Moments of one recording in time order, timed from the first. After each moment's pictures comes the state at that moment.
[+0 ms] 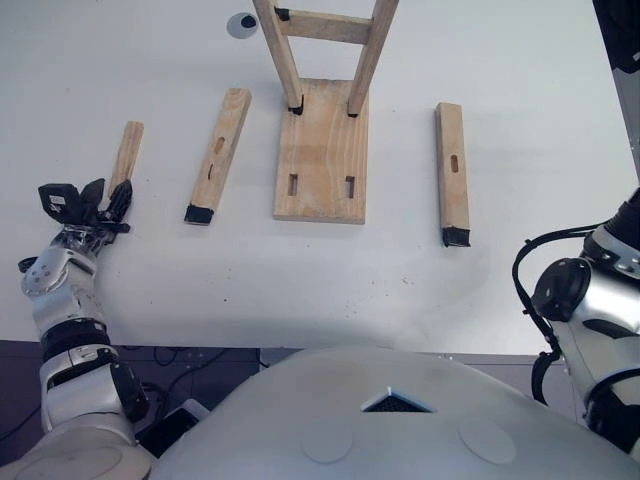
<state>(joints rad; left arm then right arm) 0.01 0.58 0.43 0.72 -0.33 -0.14 -0.70 -0.56 -0.44 -0.40 -0.11 0.40 0.58 0.30</state>
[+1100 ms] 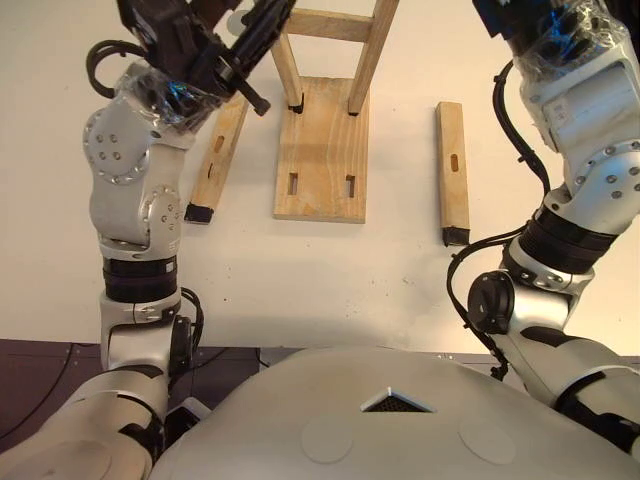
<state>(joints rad) -0.28 0.37 -0.01 -0.24 -0.45 0.01 -0.64 -0.52 -0.10 -0.29 -0.30 1.22 0.82 0.16</state>
